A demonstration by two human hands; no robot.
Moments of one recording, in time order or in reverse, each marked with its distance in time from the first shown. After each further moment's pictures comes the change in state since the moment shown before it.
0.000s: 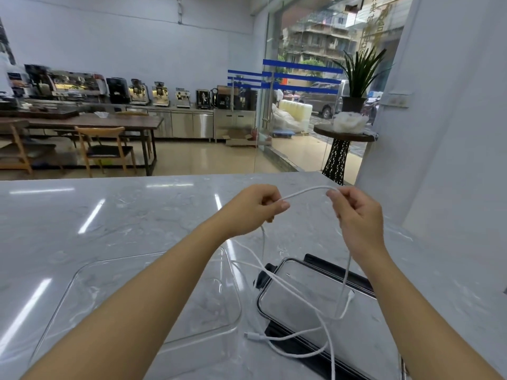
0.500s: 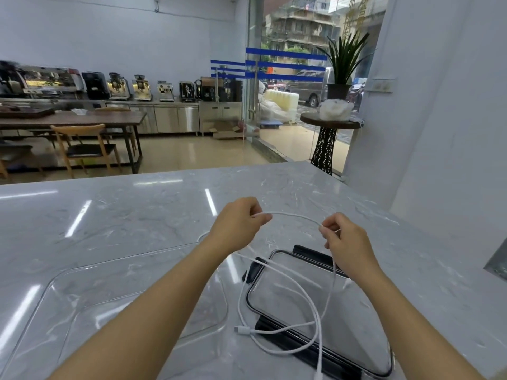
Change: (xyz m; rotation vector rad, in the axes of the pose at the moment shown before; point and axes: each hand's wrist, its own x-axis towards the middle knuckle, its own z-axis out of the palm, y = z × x) left_hand -0.001 -0.021 0.036 0.151 0.150 -0.186; right_hand -0.034 0.044 -0.024 -0.461 -0.184 0.234
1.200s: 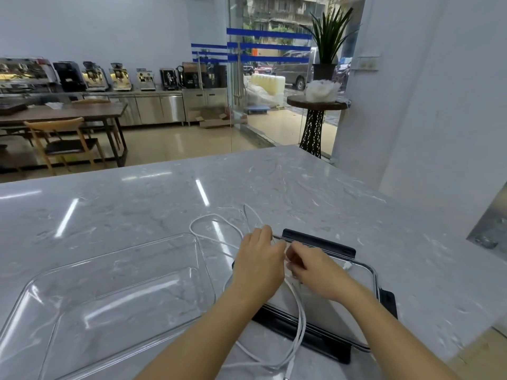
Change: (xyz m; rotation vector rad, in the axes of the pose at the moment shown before) left_hand -0.053 -0.006 0.091 0.611 0.117 0.394; right_hand -0.042 0.018 0.030 -0.225 -0.521 -0.037
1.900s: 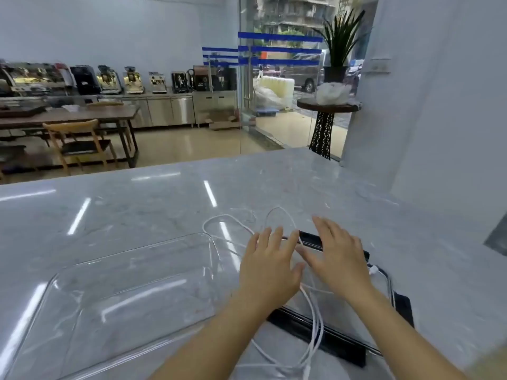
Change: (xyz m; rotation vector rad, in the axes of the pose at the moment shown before) left_hand -0.014 -0.003 -0.005 -0.068 -0.120 -0.084; right_hand 0.003 -0.002 0.001 -0.345 0.407 0.114
